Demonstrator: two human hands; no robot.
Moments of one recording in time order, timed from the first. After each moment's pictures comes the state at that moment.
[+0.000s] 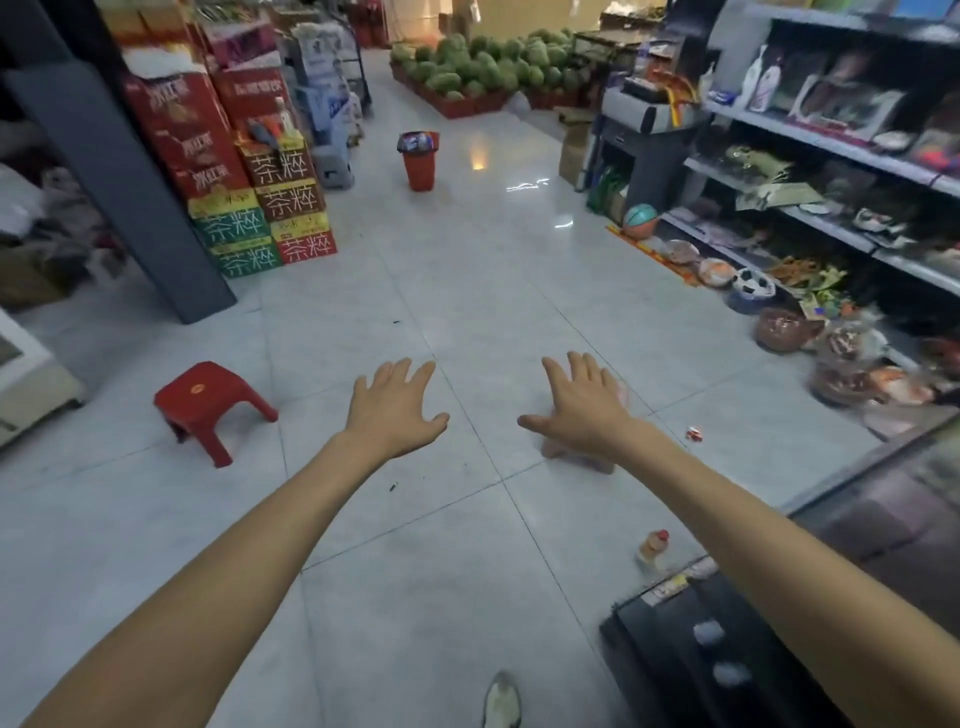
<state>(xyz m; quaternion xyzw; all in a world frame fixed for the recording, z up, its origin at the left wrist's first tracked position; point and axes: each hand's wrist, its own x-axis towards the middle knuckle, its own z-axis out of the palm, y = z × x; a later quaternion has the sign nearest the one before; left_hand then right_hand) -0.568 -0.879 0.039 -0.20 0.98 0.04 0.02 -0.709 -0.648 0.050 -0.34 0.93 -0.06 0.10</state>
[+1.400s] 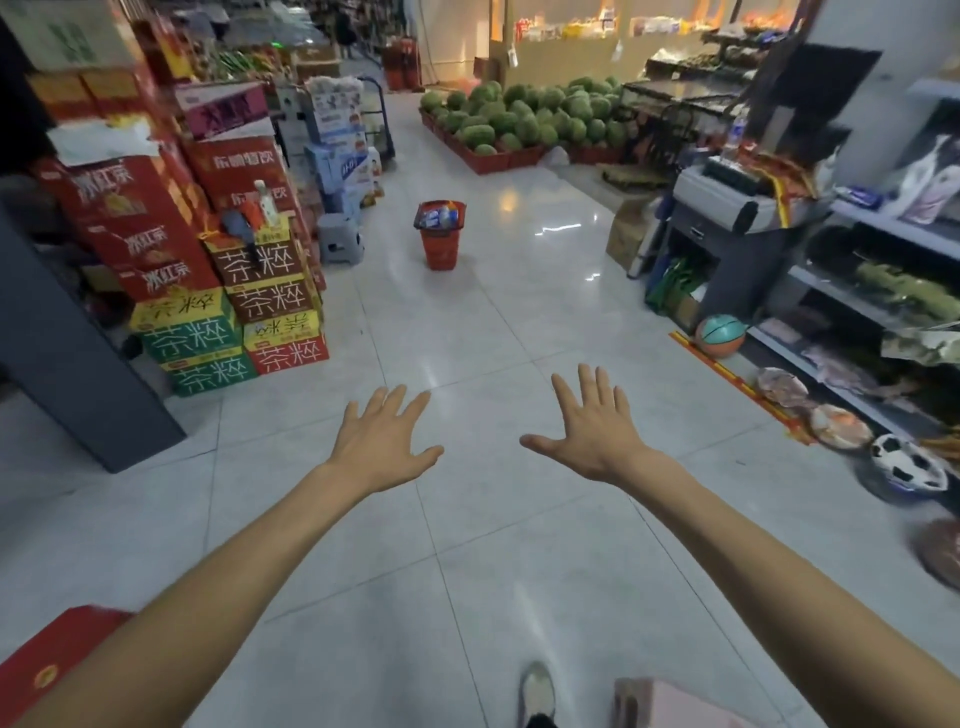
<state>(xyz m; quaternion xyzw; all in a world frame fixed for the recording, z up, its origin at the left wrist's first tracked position) -1.303 -1.424 0.038 -0.21 0.98 0.03 0.05 -1.476 -1.181 0.054 -0.36 0.93 -0.03 0.07</state>
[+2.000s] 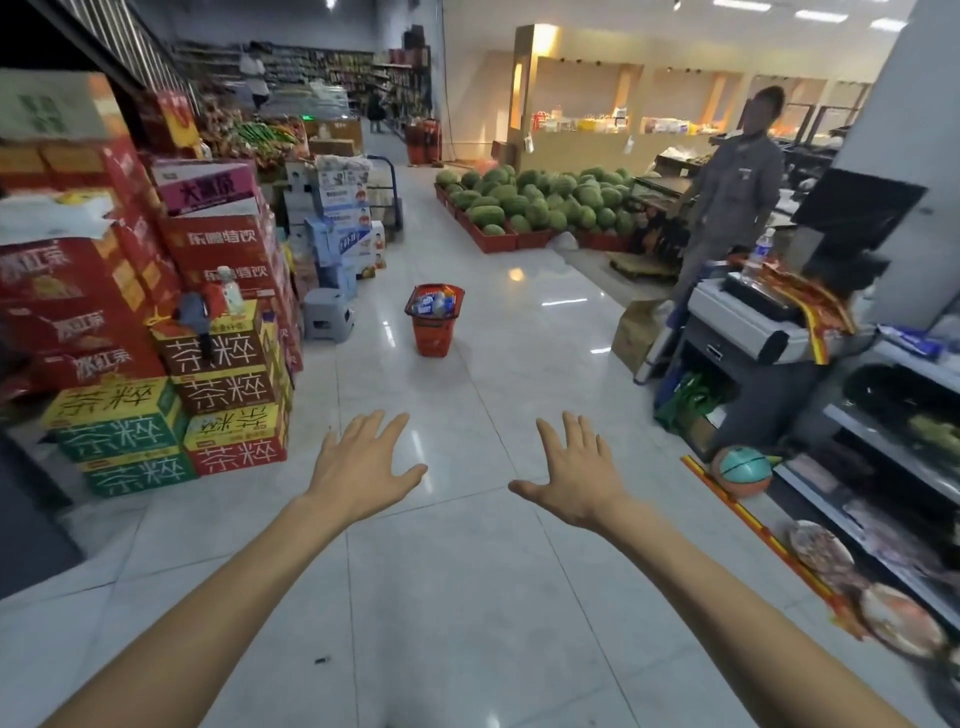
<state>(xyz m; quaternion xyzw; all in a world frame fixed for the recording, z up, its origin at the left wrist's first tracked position) -1.680 -1.614 0.078 -0.28 0.96 0.05 -0.04 -1.859 -1.375 0.092 -0.39 0.92 -0.04 0.05</state>
